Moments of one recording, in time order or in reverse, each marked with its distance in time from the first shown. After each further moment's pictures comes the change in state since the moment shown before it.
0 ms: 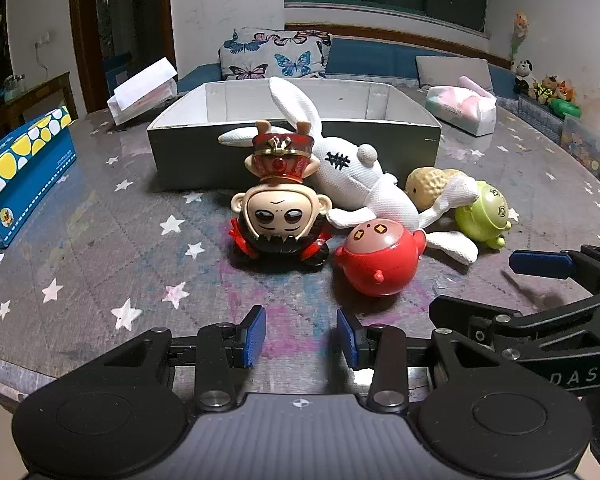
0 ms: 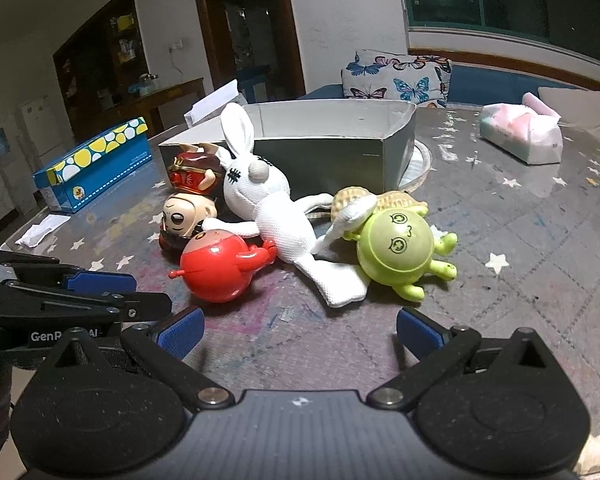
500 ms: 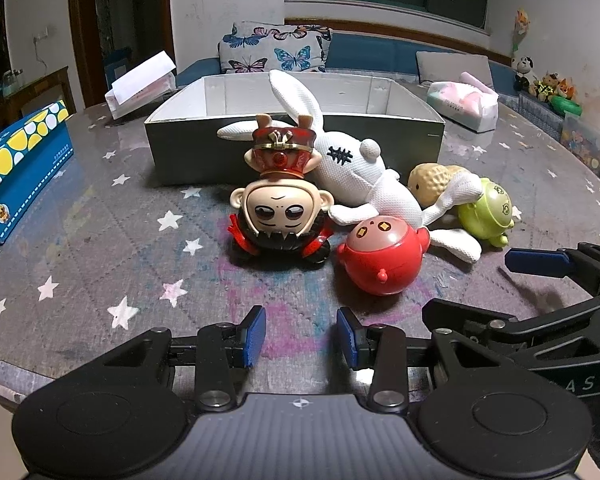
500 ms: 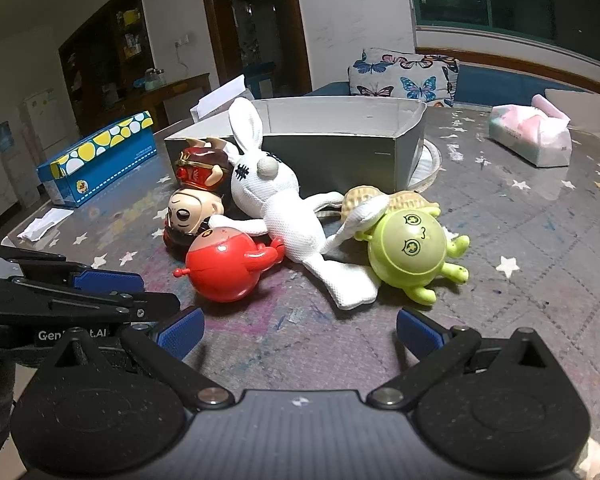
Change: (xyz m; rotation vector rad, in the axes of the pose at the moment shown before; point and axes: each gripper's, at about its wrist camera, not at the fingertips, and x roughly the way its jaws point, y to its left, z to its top) left arm 0.006 0.001 0.001 -0.003 0.016 -0.005; right arm 0.005 0.004 0.002 -0.018 0.011 0.011
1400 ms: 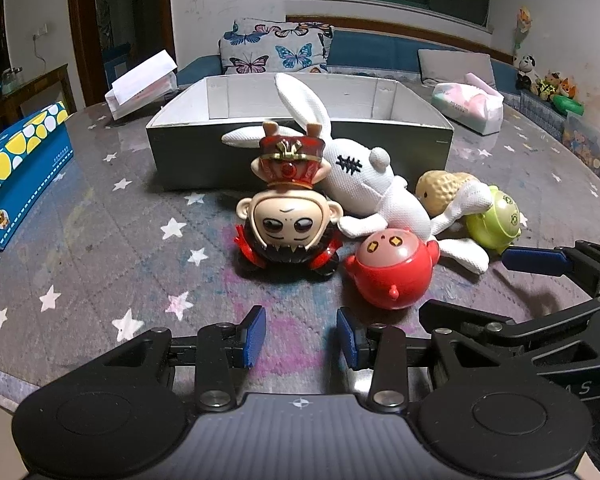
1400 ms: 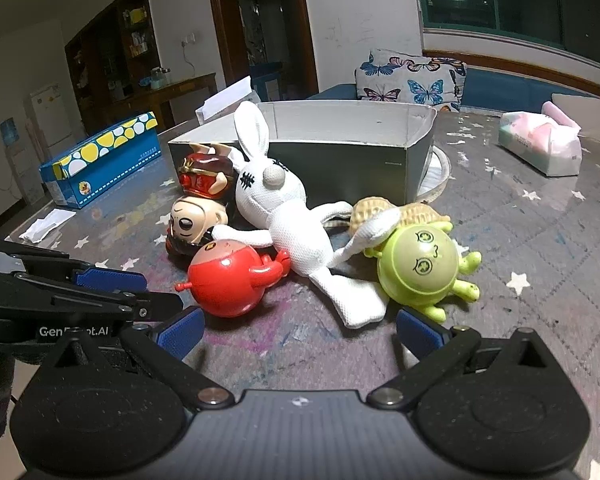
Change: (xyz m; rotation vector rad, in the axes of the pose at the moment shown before) left arm 0.003 0.006 0.010 -0.003 0.013 0.001; right arm 0.007 0.001 0.008 -0.016 -0.005 0.012
